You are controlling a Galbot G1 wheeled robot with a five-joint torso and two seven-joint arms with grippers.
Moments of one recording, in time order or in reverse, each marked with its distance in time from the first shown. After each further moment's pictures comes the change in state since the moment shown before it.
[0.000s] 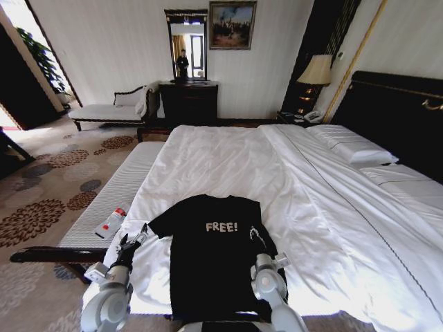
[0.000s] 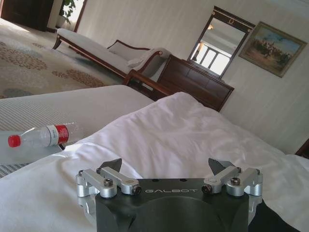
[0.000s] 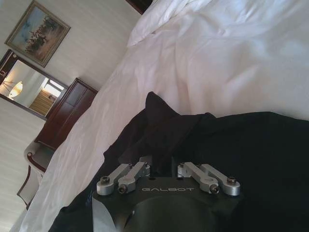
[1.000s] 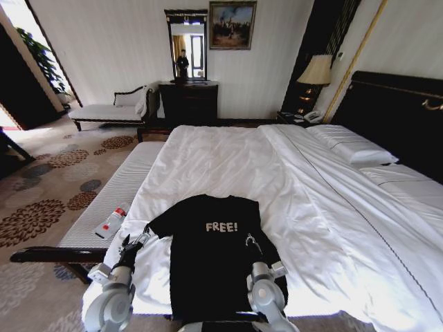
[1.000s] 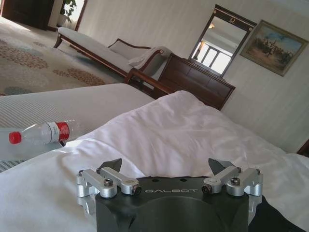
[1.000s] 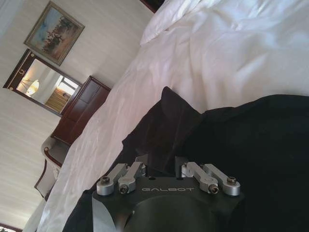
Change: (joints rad) left arm -0.005 -0.008 0.010 0.016 0.011 -0.007 0.002; right arm -0.099 0.032 -0.031 0.085 -0.057 0.016 -0.056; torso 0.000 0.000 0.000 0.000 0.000
